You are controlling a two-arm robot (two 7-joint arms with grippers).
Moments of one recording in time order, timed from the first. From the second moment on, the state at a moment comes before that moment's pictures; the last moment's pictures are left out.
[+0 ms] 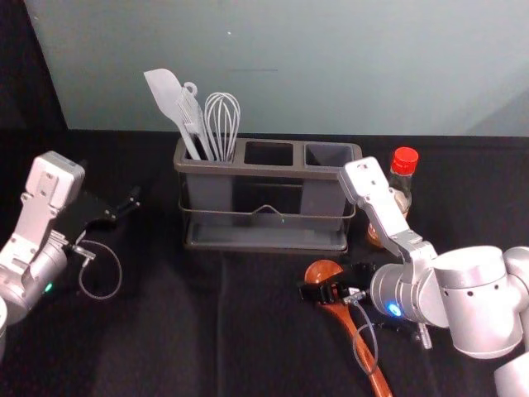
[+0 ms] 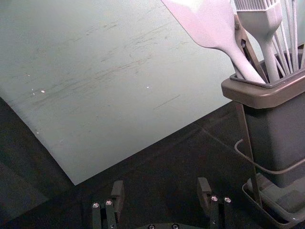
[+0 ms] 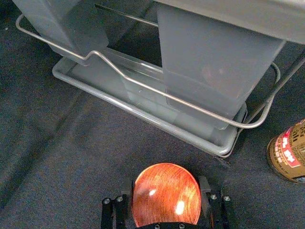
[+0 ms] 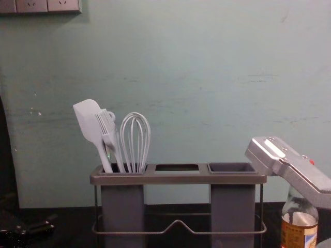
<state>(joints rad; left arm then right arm) -0.20 0.60 0.45 -1.41 -0.25 -0.12 0.03 0.21 0.25 -0.39 -1.67 0.26 0.95 0.13</state>
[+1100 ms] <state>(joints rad) -0.20 0.60 0.45 -1.41 -0.25 -0.12 0.03 0.03 0.46 -0.21 -1.98 0.36 0.27 0.43</state>
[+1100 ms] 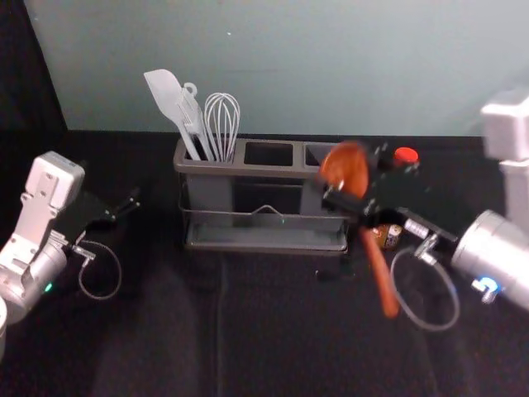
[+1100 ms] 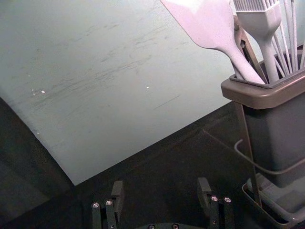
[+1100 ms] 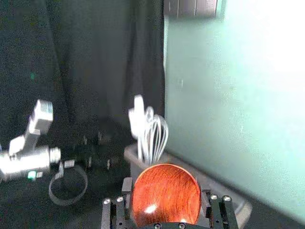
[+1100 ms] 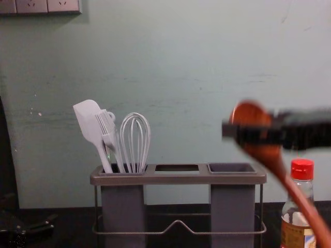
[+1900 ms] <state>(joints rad) -0.20 0.60 0.45 -1.41 -0.25 -0.12 0.03 0.39 0.34 -0.30 -1.77 0.36 0.17 0.33</state>
